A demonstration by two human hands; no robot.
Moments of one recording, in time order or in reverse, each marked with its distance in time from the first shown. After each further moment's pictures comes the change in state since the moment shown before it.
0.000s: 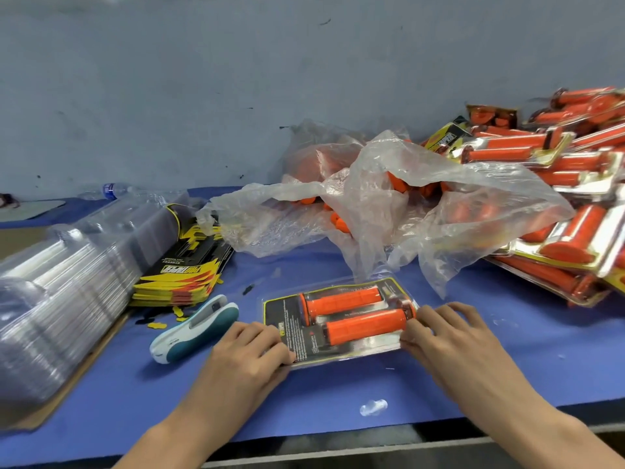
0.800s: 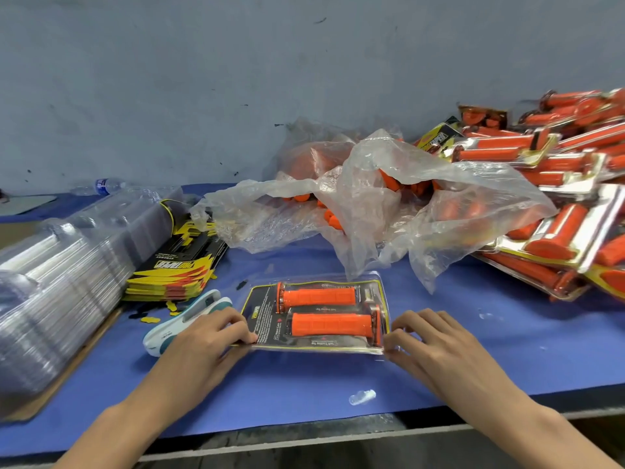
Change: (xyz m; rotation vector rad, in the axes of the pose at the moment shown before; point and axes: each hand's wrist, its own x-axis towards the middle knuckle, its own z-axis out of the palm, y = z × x) left_hand -0.018 -0.035 -0.017 -0.288 -0.218 -0.265; right_hand -0.007 0.000 -0.003 0.186 0.091 -0.176
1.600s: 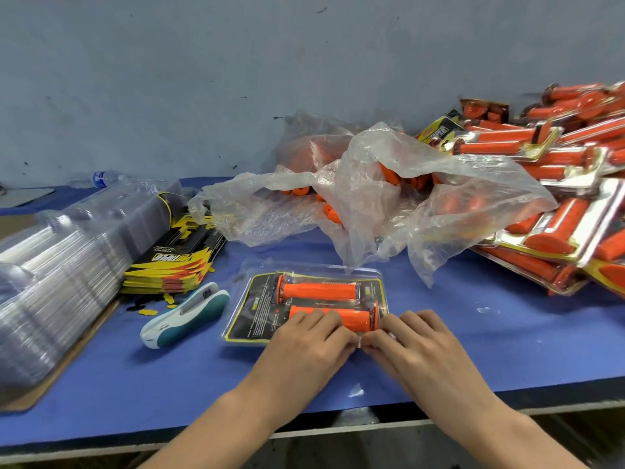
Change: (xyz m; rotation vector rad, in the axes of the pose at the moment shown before) left_hand 0.051 0.102 0.048 0.147 0.145 0.303; right_hand 0.005 -0.026 -0.001 0.005 0.009 0.044
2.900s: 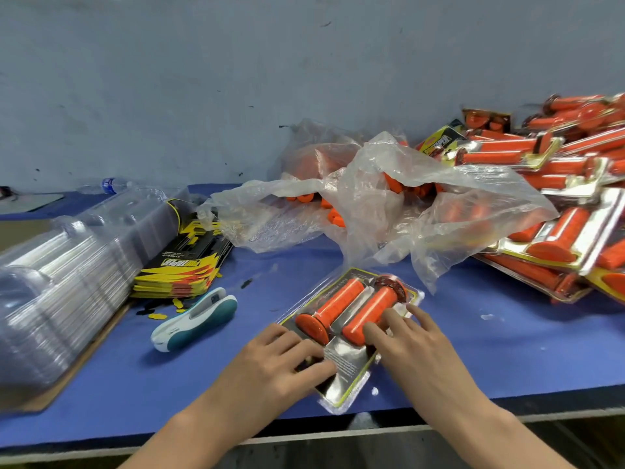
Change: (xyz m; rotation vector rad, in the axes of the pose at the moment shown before) left_hand -0.044 -0.031 -0.023 -0.003 -0.030 0.198; right_hand 0.016 -0.014 -0.002 -0.064 -0.184 0.158
